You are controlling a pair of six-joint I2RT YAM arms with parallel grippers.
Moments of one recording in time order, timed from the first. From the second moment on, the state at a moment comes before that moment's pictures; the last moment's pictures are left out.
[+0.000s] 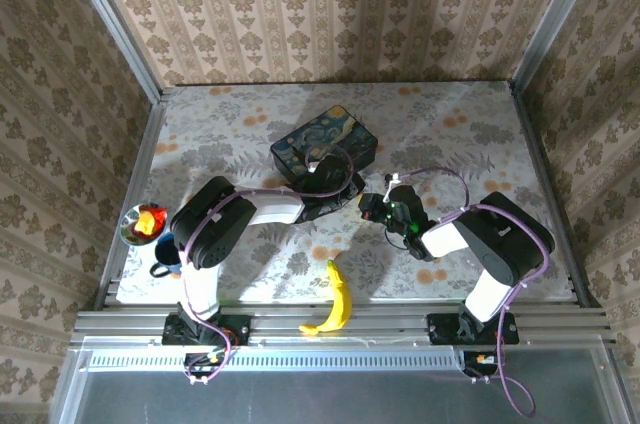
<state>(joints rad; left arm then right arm) -0.86 1.93 1.05 0.24 0.05 -1.27 0.53 1.69 0.43 0.81 -0.06 0.82</state>
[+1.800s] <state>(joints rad) -0.87 1.92 1.04 0.25 0.07 -1.27 0.50 1.28 0.36 0.36 -0.11 0.75</state>
